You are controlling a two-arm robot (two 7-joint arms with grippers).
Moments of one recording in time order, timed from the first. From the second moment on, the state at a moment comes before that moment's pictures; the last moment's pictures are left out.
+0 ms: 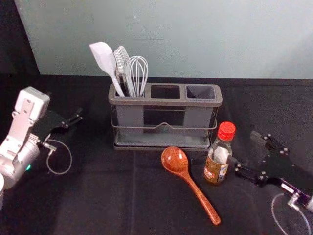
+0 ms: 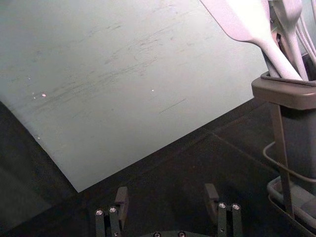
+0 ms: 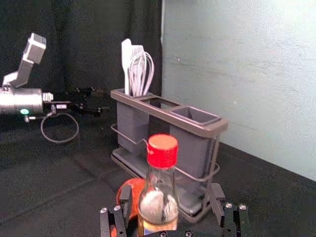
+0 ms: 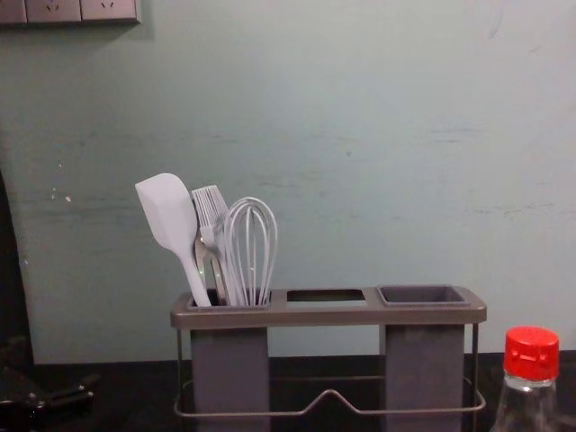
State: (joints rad) left arm -0.20 0.60 0.45 -1.41 -0.25 -0.12 0.03; right arm -0.14 0.74 -0.26 -1.72 0.52 -0.24 0.45
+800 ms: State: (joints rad) left arm -0.20 0.60 0.45 -1.41 -0.25 -0.12 0.03; right arm 0.00 0.60 -0.29 -1.65 0.52 -0.15 0.53
